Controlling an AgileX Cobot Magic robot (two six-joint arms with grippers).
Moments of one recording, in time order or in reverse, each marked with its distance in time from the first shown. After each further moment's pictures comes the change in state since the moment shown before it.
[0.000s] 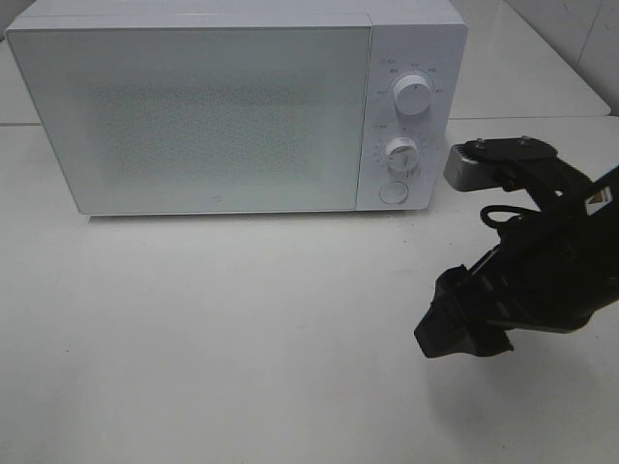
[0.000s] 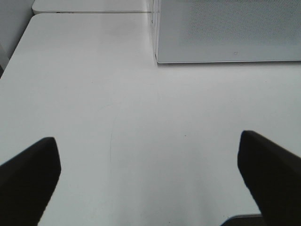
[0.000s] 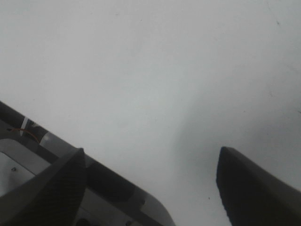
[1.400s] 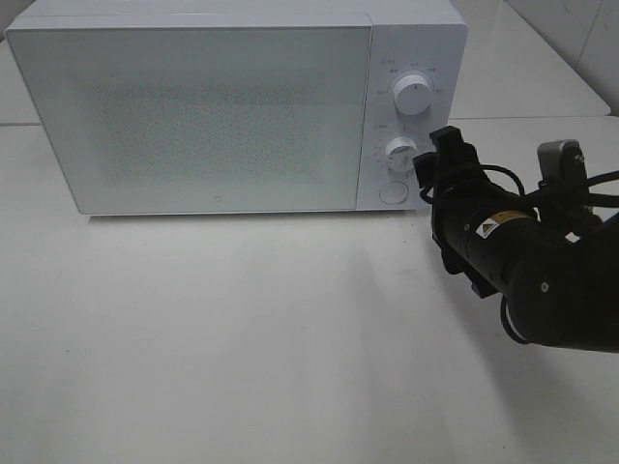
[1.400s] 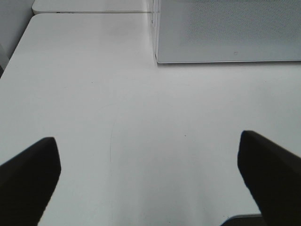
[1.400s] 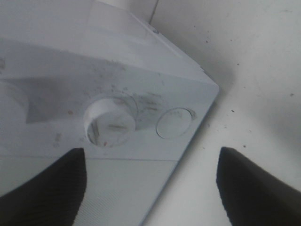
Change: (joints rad) left arm 0.000 0.000 0.000 0.000 0.000 0.000; right arm 0.139 0.521 0.129 0.256 -1.529 1.141
